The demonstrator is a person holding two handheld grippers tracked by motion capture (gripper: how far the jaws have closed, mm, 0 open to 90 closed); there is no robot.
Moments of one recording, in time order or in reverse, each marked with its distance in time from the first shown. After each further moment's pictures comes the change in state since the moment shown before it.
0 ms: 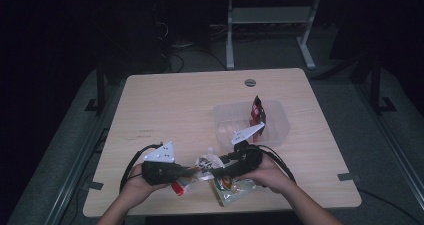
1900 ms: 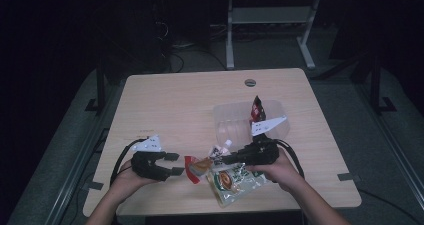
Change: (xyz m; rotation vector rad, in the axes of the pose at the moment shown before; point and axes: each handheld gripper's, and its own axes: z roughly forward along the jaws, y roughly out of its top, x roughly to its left) left arm 0.036 -0.028 -0.014 0.008 0.078 -0.149; right arm 0.002 0.003 -0.049 -0.146 0.054 -0.015
